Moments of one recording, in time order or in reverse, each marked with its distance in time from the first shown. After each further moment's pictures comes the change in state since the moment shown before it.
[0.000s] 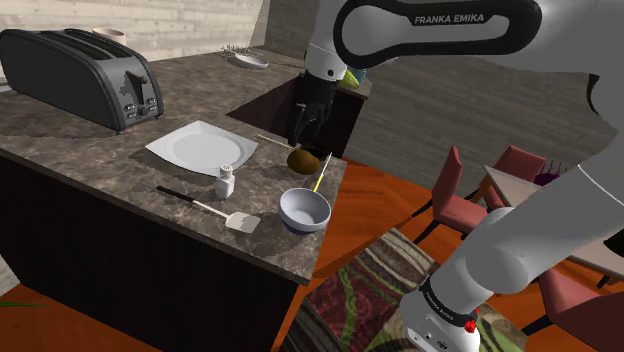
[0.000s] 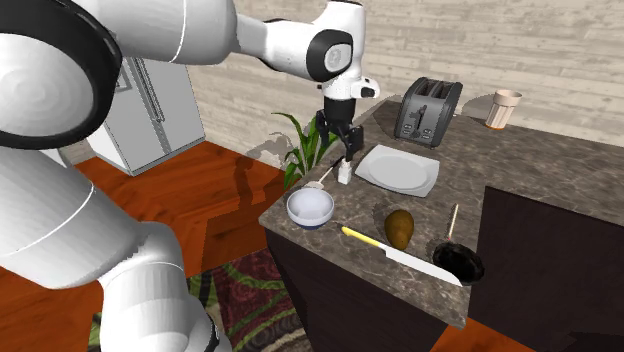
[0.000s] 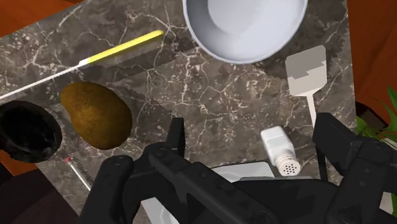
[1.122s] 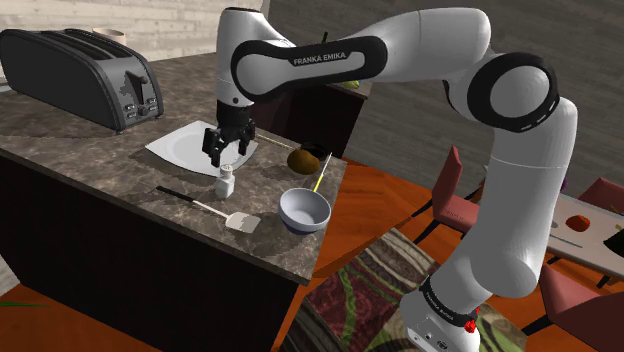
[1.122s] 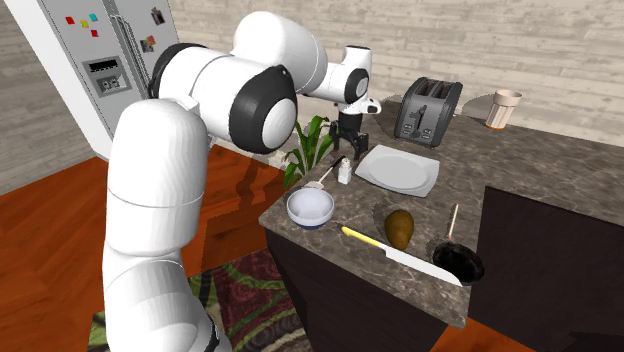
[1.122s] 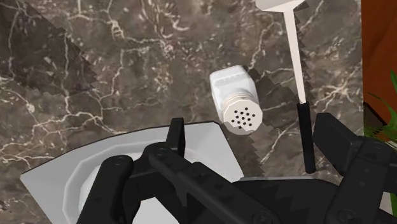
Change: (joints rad) arm 0.125 0.621 0.069 0.476 -0.228 0.074 0.203
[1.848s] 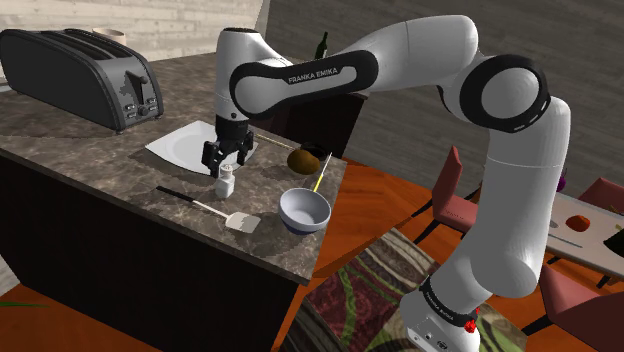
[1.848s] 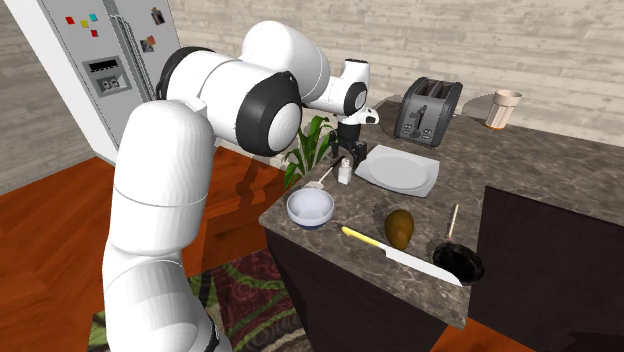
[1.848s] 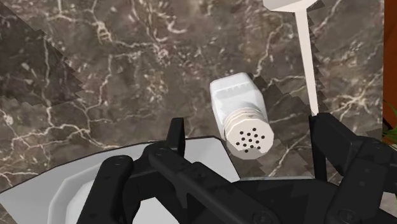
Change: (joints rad) arm 0.004 0.031 -0.006 -0.045 -0.015 0.073 0.010
